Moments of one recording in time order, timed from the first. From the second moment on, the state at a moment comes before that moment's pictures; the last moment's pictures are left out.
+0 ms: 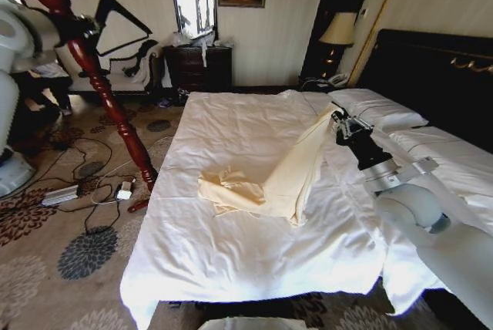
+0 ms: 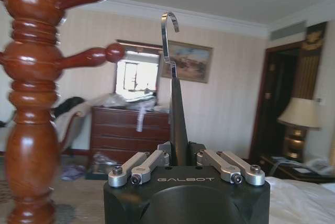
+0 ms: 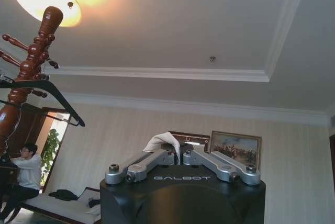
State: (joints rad) left arm -0.24 -0.58 0.02 -1.47 -1.40 0.70 -0.26; right arm -1.16 0.52 0.58 2.13 0.86 0.25 0.09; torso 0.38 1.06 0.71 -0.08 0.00
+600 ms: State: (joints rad) left arm 0.32 -0.44 -0.14 -2.28 -1.92 0.44 -0.06; right arm -1.30 0.41 0.73 2.16 0.95 0.01 0.40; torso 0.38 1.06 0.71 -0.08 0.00
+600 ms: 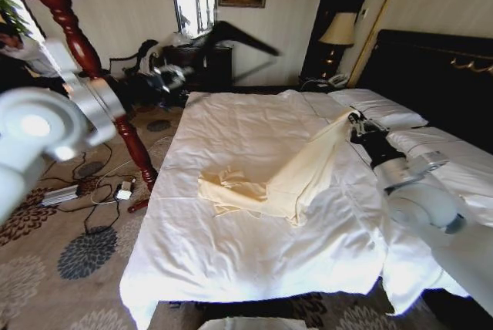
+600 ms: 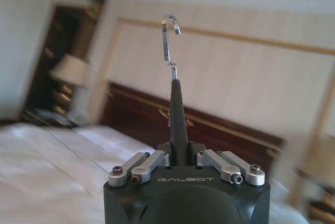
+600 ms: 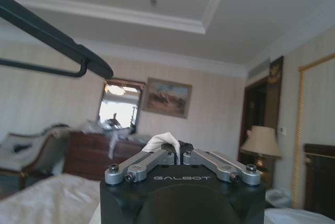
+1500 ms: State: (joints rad) left arm 0.55 -0.50 -0.09 -2.35 -1.69 0.47 -0.05; right arm -1.39 0.32 0.90 2.29 1.01 -0.04 0.43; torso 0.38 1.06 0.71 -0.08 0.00
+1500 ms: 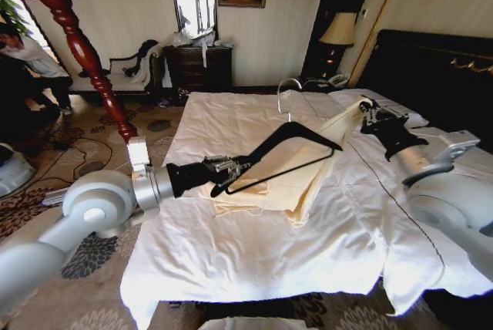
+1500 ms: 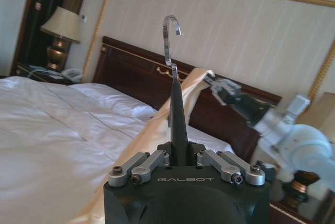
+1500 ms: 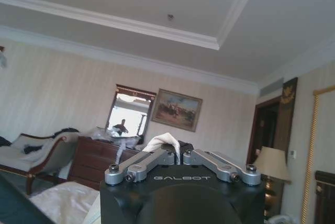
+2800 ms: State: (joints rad) left arm 0.74 -0.58 -0.12 -2.39 -1.58 0.49 -0.05; right arm -1.38 0.32 0.90 2.28 1.01 0.15 0.26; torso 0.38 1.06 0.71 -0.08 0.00
